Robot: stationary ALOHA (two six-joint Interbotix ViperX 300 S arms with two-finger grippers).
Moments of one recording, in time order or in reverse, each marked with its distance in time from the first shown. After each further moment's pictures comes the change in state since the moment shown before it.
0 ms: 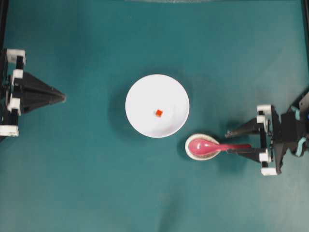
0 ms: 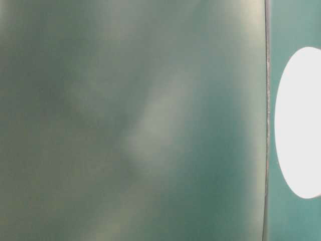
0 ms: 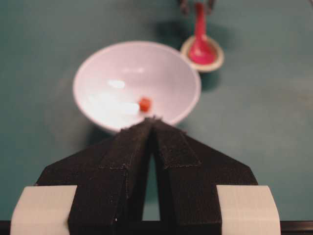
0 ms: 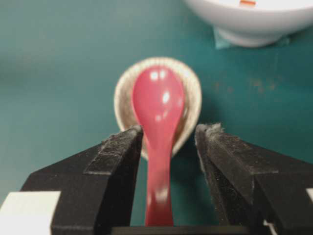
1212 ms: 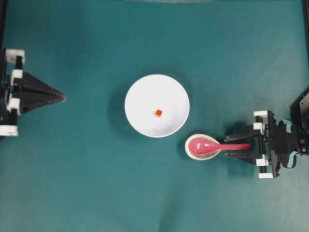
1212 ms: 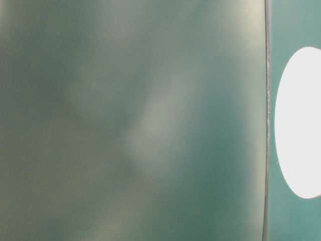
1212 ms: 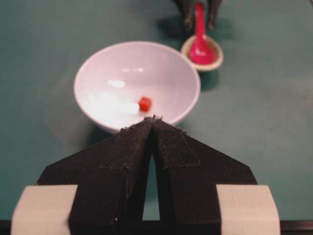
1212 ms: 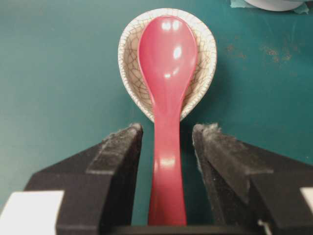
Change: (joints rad) left arm 0.000 0.003 0.000 -0.002 0.000 0.002; right arm 0.026 0.086 -0.021 0.012 0.031 -0.091
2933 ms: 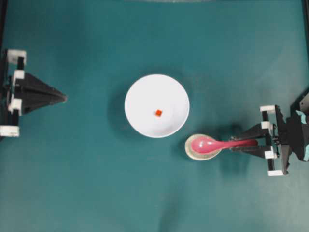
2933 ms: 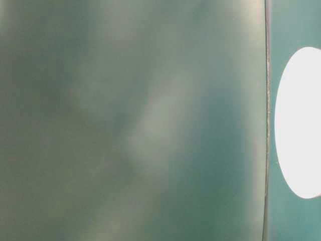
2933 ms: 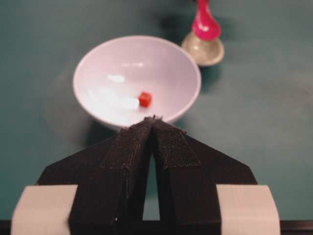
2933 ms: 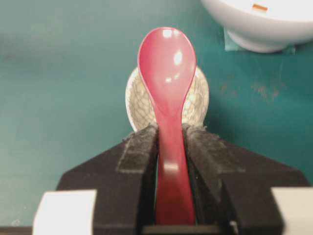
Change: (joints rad) left arm 0.000 0.017 0.000 0.002 0.000 0.000; right arm -0.021 -0.245 0.040 0.000 0.091 -0.078
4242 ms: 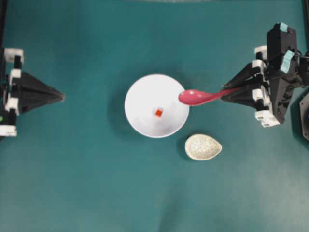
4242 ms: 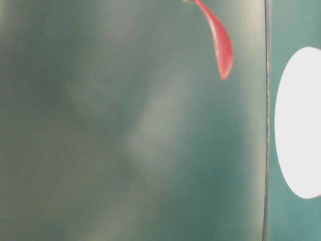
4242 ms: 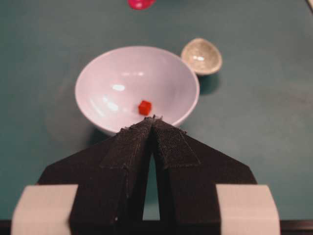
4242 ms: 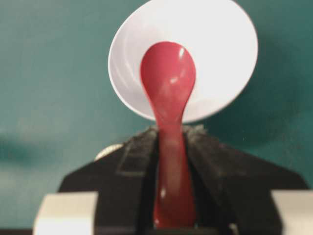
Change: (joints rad) left arm 0.000 -0.028 0.000 0.000 0.000 0.000; right arm -0.753 -0.479 -0.449 -0.118 1.256 -0.147
